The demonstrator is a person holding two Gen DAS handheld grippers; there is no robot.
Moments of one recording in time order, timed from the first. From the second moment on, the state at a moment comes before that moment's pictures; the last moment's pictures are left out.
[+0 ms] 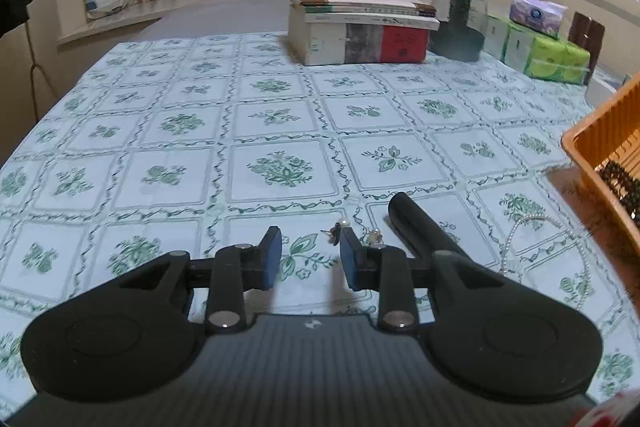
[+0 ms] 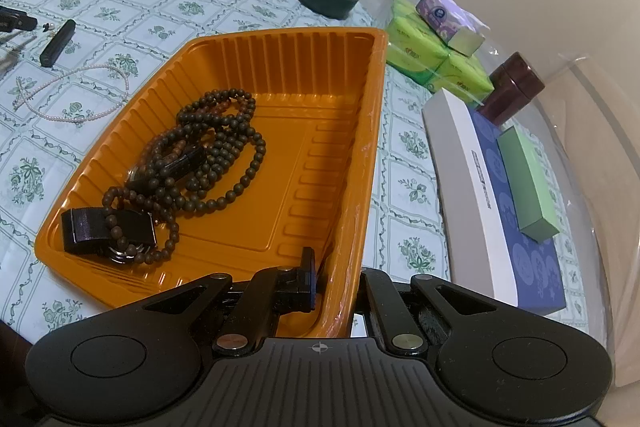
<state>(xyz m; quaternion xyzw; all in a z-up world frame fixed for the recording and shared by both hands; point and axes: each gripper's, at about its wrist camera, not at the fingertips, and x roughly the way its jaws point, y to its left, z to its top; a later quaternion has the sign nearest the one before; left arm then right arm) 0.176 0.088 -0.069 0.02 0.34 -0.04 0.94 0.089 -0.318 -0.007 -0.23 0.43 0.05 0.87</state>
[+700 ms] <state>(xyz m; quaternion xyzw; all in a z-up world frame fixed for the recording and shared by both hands) 0.172 0.058 -0.061 0.08 0.33 -0.08 0.94 0.092 -0.321 -0.007 -0.22 0.44 0.04 0.87</state>
